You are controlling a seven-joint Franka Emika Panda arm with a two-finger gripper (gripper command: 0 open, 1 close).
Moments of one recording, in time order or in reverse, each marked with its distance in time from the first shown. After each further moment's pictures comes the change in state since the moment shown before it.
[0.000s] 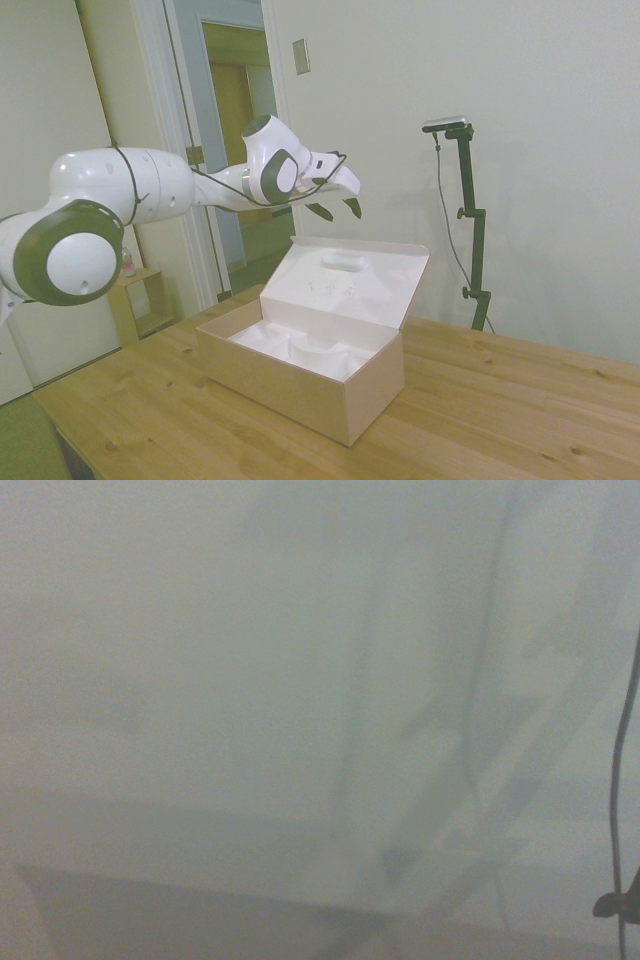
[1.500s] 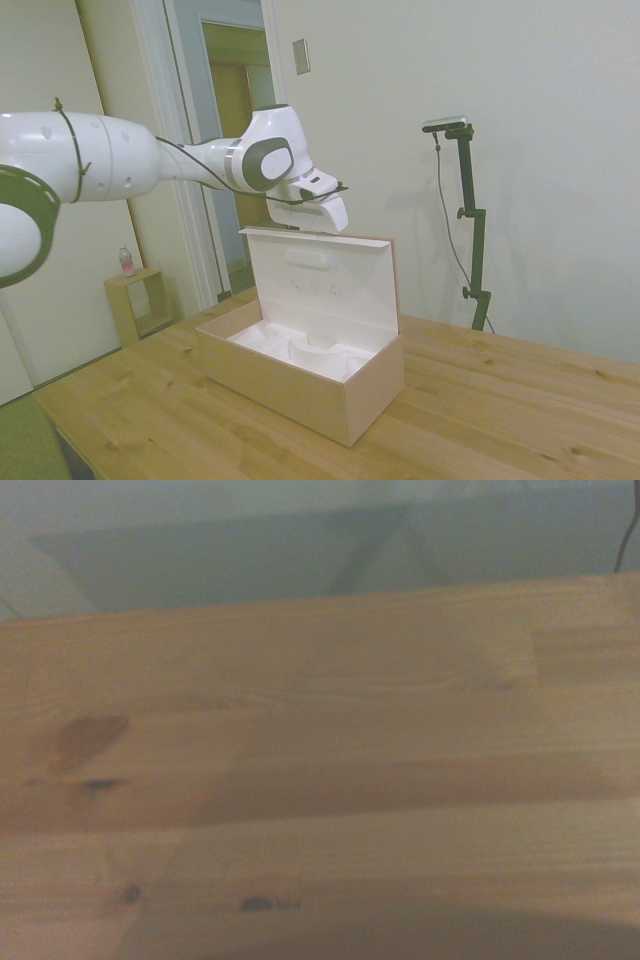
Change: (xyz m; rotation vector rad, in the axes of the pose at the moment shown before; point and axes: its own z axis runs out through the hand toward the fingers) arm -0.041 0.092 -0.075 -0.287 -0.425 0.223
